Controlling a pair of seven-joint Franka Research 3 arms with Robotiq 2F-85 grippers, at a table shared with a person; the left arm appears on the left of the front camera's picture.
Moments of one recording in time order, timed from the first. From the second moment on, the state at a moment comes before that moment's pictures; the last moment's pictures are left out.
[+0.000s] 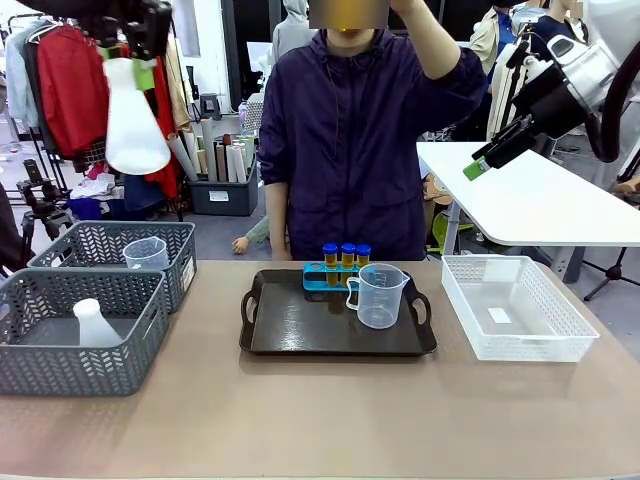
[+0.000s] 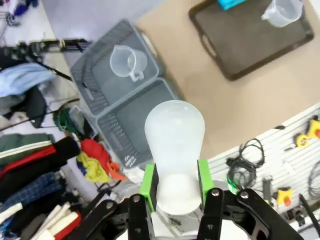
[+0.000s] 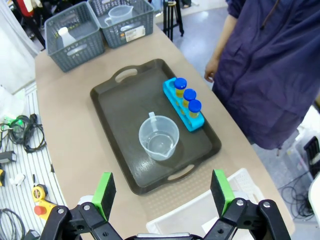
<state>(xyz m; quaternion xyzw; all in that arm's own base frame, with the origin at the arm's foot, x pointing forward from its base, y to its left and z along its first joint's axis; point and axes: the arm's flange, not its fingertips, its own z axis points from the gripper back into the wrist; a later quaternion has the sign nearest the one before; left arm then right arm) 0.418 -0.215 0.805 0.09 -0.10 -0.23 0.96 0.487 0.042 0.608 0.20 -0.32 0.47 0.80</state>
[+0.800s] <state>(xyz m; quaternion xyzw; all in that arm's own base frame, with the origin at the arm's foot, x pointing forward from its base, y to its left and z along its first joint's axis) 0.505 -0.323 0.739 0.04 -0.17 -0.30 0.94 0.487 0.042 0.608 0.20 -0.32 0.47 0.80</state>
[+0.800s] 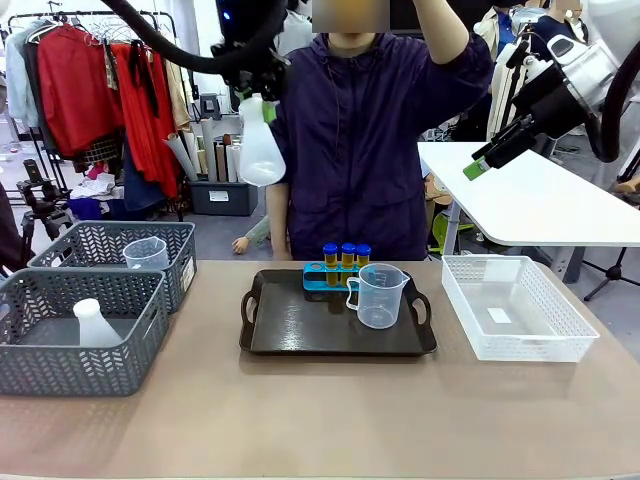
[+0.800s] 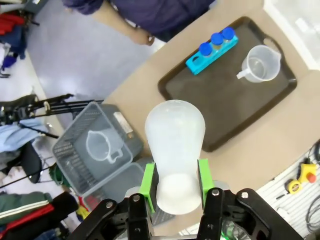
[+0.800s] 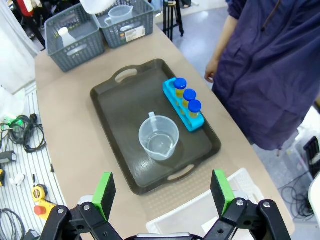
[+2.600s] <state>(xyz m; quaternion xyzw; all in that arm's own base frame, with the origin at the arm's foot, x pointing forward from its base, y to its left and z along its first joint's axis) 0.541 -0.339 0.618 0.00 -0.12 -0.36 0.93 0.487 0.042 0.608 0.20 -0.32 0.47 0.80</state>
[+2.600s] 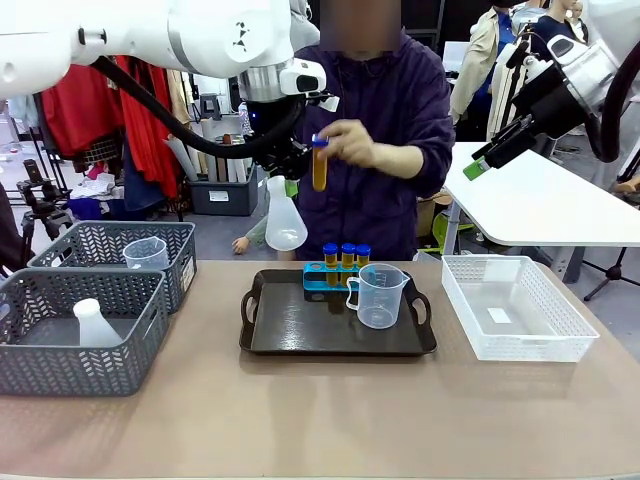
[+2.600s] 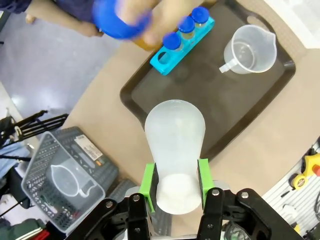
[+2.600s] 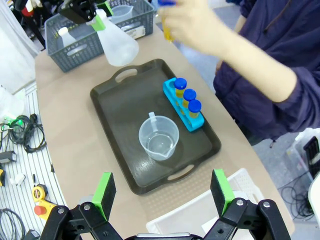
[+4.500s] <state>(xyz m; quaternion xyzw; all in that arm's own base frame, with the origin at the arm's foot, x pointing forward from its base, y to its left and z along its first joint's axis) 0.557 -0.364 0.556 0.03 -0.09 -0.38 0.92 0.487 0.042 0.608 0.20 -0.32 0.47 0.80</state>
